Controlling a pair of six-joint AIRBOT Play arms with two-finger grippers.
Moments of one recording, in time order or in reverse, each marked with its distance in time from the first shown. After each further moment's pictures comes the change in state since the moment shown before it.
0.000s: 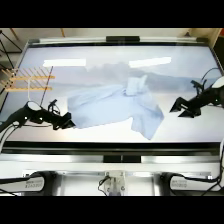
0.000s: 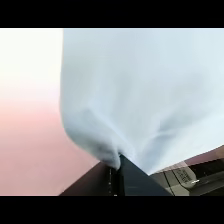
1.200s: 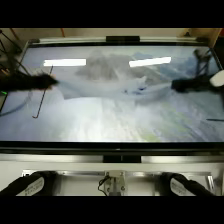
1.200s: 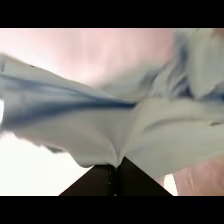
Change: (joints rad) left arm -0.014 0.361 0.488 -0.006 0.019 0.124; right arm 0.190 0.305 0.007 -0.035 -0.492 -0.131
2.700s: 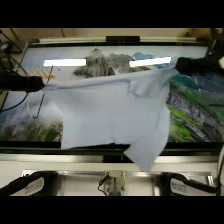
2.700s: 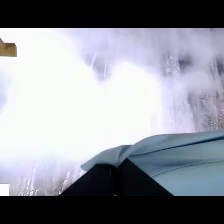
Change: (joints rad) left arm 0.000 -0.098 0.025 0.459 -0.073 -0.183; right arm 0.021 -0.192 0.240 0.030 -0.021 0.172
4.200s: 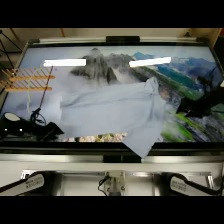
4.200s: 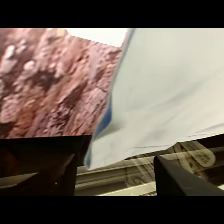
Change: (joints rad) left arm 0.316 -0.084 -0.680 -0.387 -0.108 0.248; right arm -0.184 0.058 -0.248 -0.104 0.583 -0.023
